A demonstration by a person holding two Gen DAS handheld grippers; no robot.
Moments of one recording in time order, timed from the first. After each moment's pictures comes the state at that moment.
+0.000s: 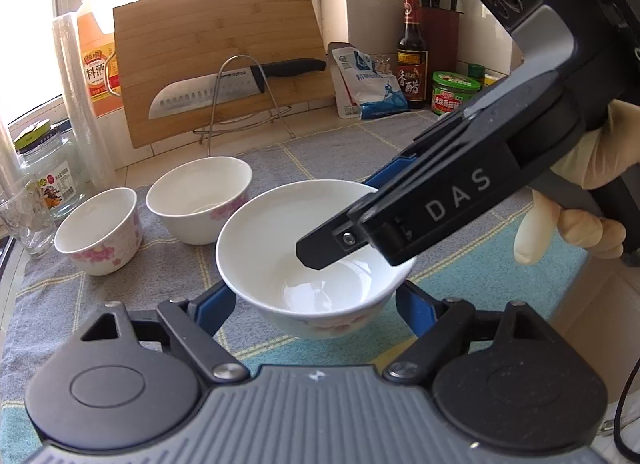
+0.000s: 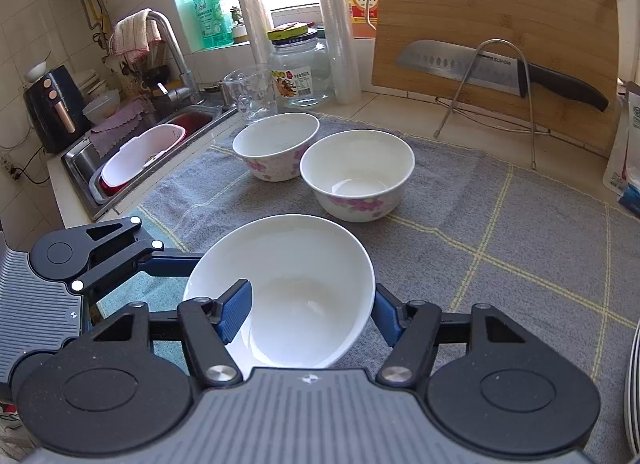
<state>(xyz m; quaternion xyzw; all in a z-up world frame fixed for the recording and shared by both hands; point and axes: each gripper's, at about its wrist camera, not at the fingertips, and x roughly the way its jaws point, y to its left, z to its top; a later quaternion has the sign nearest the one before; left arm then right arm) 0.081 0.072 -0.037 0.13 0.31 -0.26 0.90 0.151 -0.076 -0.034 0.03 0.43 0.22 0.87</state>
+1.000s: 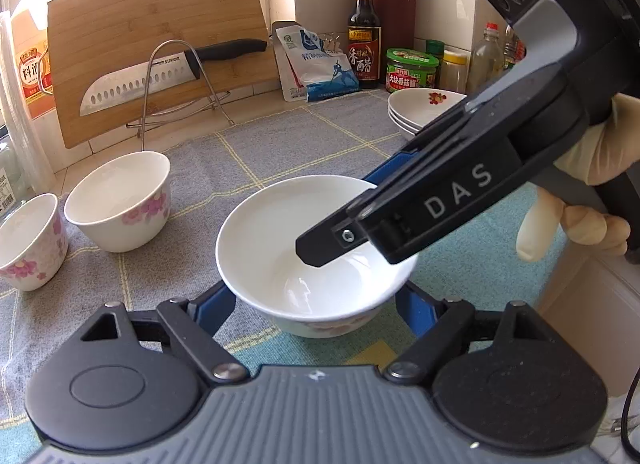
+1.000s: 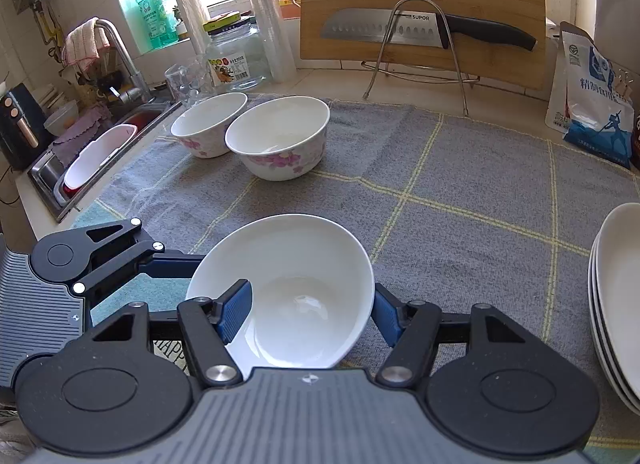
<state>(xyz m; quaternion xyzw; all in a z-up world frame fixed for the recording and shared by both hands) 0.095 0.032 -0.059 0.14 0.33 -0.31 0.88 0.136 -0.120 -0.052 0.06 0.46 0.17 0.87</state>
